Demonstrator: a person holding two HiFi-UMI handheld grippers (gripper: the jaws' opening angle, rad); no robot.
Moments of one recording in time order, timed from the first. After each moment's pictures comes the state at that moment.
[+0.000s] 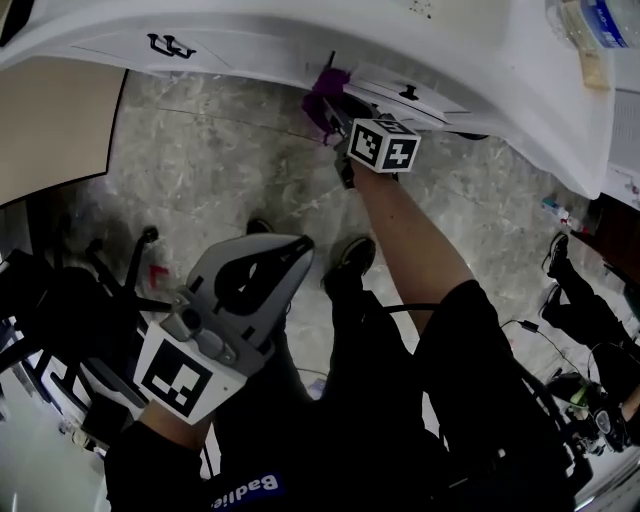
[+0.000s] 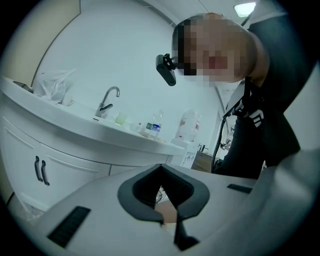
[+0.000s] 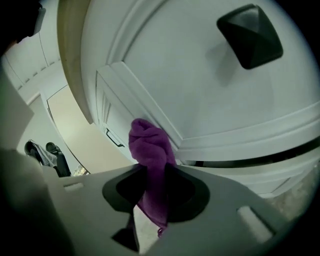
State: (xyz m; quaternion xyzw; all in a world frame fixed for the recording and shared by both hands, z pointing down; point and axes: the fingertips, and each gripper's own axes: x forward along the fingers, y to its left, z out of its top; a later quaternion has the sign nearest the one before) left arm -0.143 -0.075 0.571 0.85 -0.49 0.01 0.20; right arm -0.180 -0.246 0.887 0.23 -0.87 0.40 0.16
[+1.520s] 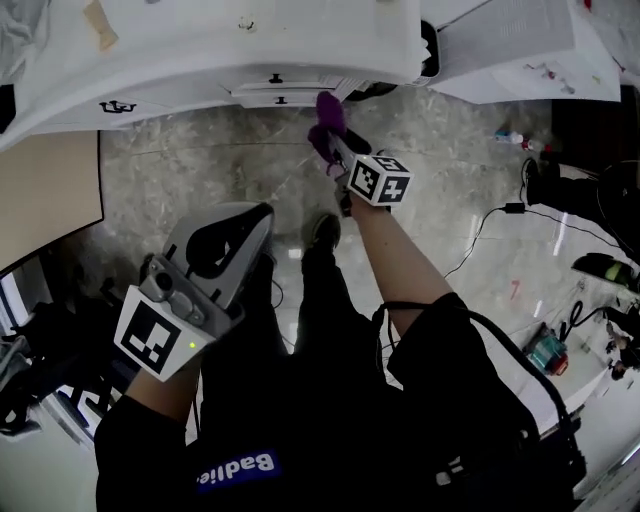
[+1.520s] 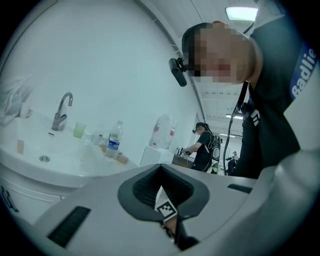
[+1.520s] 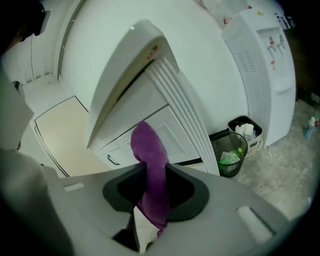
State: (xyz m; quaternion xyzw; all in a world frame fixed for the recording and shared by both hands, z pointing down) left arm 0.003 -0.086 0.426 0.91 -0.38 0.00 0.17; right arm 0.089 -0.202 0.749 0.38 -0.82 0.41 0.12
